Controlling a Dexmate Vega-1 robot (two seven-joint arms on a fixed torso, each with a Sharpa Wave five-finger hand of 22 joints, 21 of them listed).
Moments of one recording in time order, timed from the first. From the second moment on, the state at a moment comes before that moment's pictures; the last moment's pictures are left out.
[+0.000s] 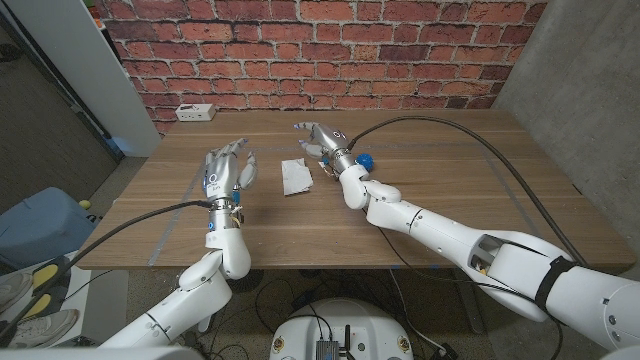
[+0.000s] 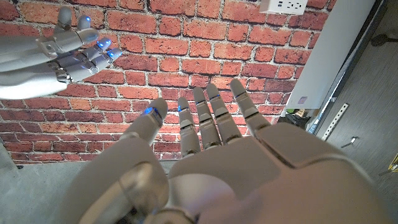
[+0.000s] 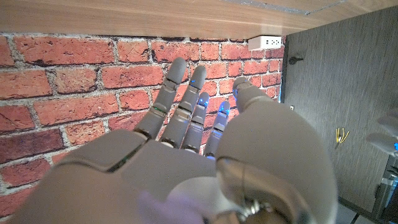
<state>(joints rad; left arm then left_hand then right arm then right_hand) 1.21 0.66 0.44 -1.89 0.51 0.38 0.96 0.37 0.12 0.81 -0.15 0.21 0.47 -0.06 0.18 0.20 0.44 -0.02 0.30 0.41 0.39 -0.03 0.27 0.30 0.12 0.07 0.75 0.24 -0.47 -0.25 -0.98 -1.20 -0.46 -0.07 -0.51 0.95 0.13 0.40 -0.05 0.18 0.49 -0.10 0.21 0.19 0.51 -0.01 0.22 0.27 0.73 -0.08 0.32 0.57 0.46 0.01 0.99 0.17</state>
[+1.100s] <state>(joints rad) 1.19 0.71 0.33 -1.75 0.27 0.01 0.82 0.33 0.13 0.79 -0.14 0.21 0.44 -0.05 0.18 0.20 0.42 -0.02 0.25 0.35 0.36 -0.02 0.23 0.24 0.09 0.03 0.75 0.21 -0.63 -0.23 -0.73 -1.27 -0.09 0.14 -0.54 0.89 0.13 0.44 -0.06 0.20 0.61 -0.02 0.22 0.19 0.56 0.05 0.22 0.26 0.68 -0.06 0.26 0.50 0.41 0.03 0.93 0.17</state>
